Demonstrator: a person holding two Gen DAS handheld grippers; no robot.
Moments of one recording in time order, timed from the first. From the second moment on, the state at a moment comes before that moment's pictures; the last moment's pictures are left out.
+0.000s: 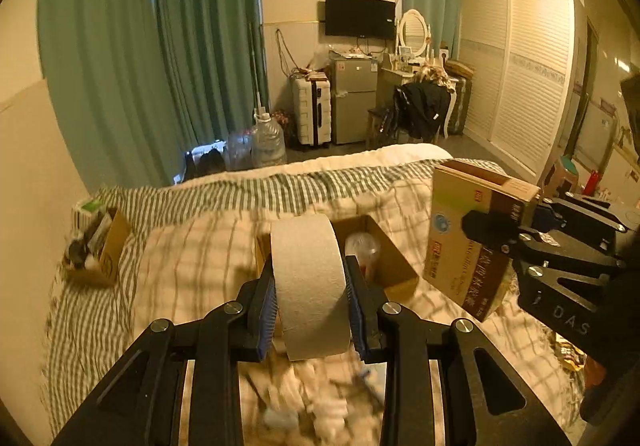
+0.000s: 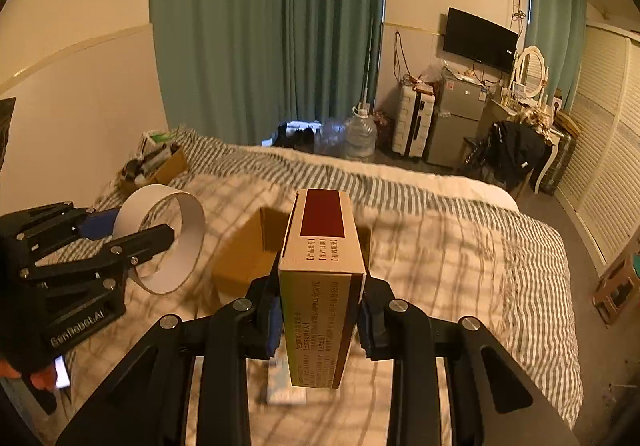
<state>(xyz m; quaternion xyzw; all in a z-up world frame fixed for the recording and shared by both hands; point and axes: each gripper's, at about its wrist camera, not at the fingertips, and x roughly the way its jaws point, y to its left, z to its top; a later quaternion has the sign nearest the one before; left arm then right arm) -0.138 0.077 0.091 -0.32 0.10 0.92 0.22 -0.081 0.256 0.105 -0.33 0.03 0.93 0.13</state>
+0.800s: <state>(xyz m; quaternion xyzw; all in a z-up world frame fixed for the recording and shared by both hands) -0.279 0.125 -0.054 -0.43 0.09 0.87 0.22 -0.233 0.363 -0.034 -0.42 0.14 0.89 0.09</state>
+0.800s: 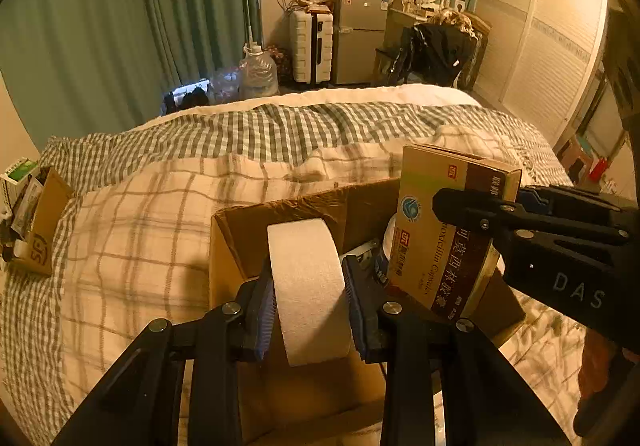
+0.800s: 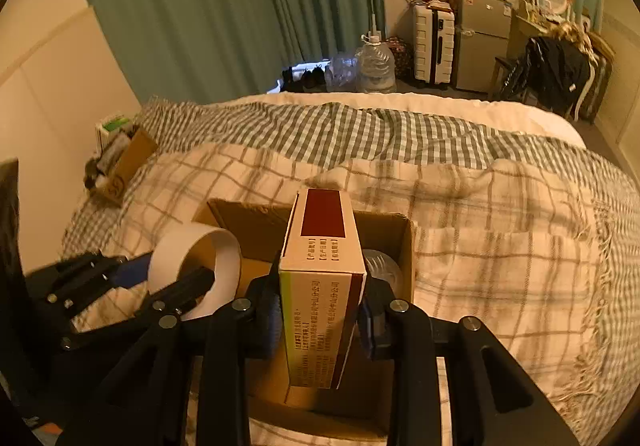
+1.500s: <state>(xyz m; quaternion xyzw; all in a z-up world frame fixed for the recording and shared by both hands) -0.154 0.057 0.078 -0.34 0.08 0.92 0.19 -0.088 0.300 0.134 -0.32 0.06 0.93 0.18</state>
